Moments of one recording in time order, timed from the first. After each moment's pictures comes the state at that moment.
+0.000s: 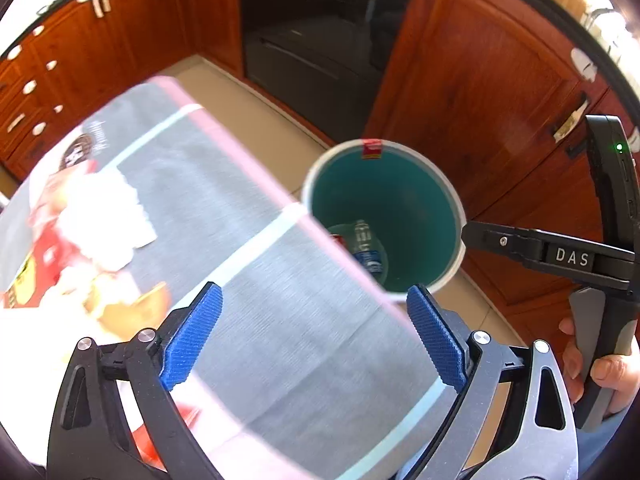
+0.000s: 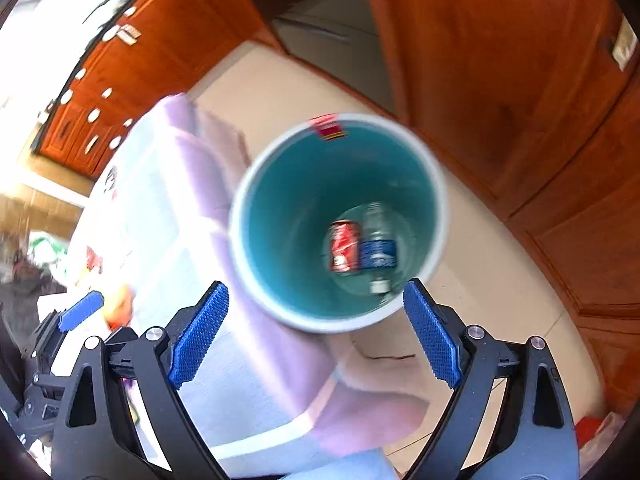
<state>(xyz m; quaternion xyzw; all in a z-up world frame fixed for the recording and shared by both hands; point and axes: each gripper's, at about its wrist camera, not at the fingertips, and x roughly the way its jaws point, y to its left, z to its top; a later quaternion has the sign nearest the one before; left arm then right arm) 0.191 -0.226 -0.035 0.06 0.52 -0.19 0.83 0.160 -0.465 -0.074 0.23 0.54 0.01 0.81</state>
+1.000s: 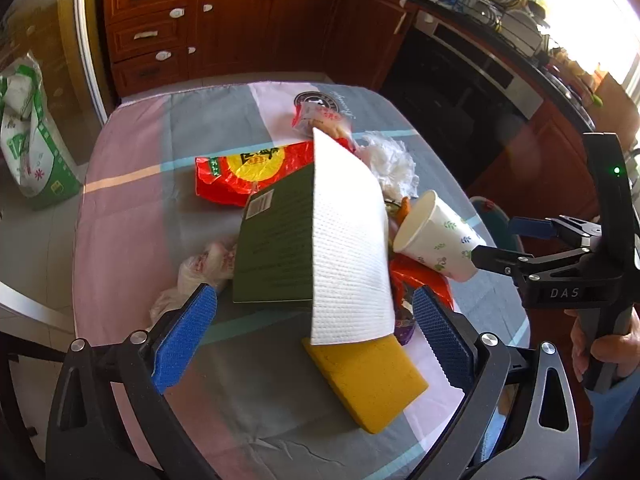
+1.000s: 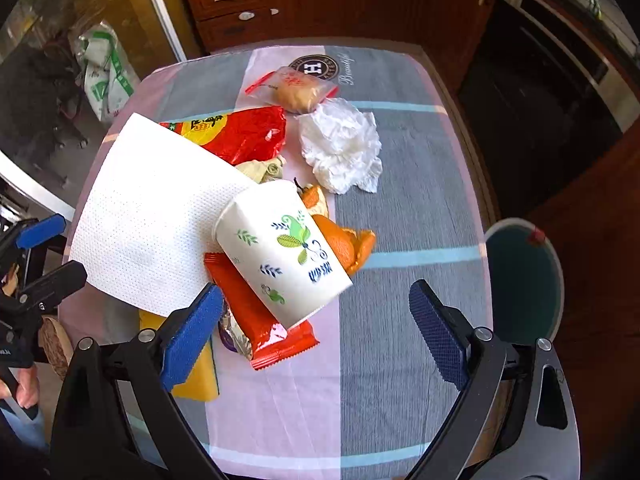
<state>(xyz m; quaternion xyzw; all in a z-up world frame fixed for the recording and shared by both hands) 0.107 0.079 -0.013 -0.09 0.48 -0.08 0.87 0.155 -0.150 -0.009 -0.10 0.53 0.16 0.83</state>
